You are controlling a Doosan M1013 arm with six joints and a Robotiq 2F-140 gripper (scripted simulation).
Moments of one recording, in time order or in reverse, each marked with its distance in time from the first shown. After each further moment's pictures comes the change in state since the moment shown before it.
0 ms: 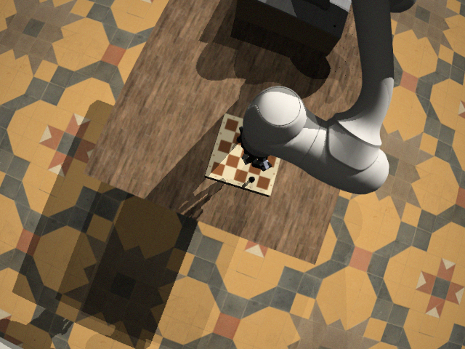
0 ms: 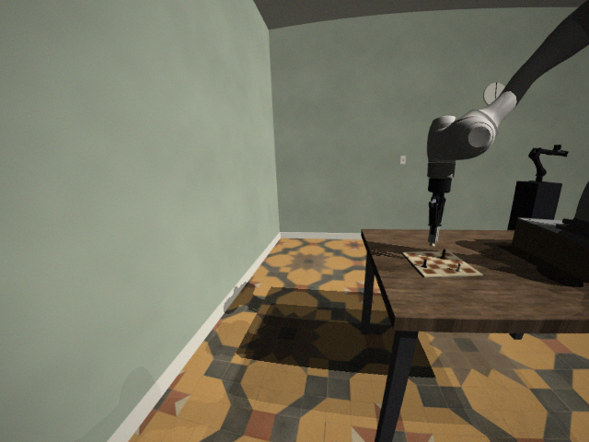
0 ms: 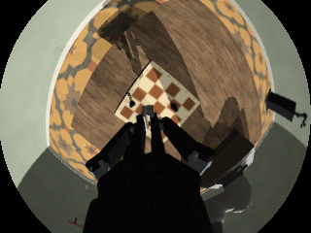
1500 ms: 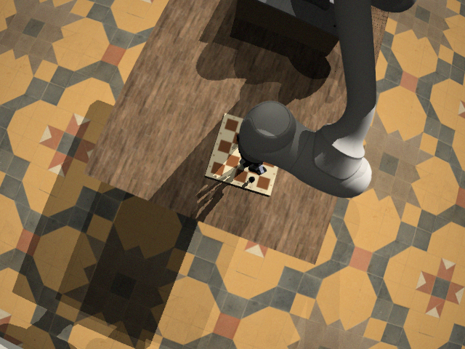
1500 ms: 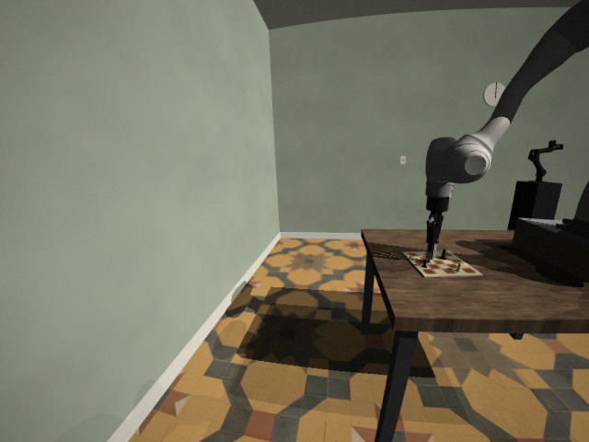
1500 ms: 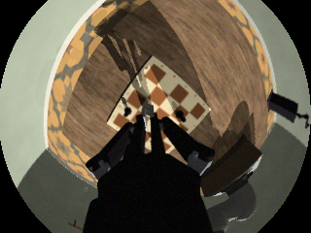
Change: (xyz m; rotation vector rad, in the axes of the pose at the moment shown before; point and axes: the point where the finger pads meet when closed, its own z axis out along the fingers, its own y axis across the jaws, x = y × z) arm 0.000 0.000 0.069 0.000 0.000 0.000
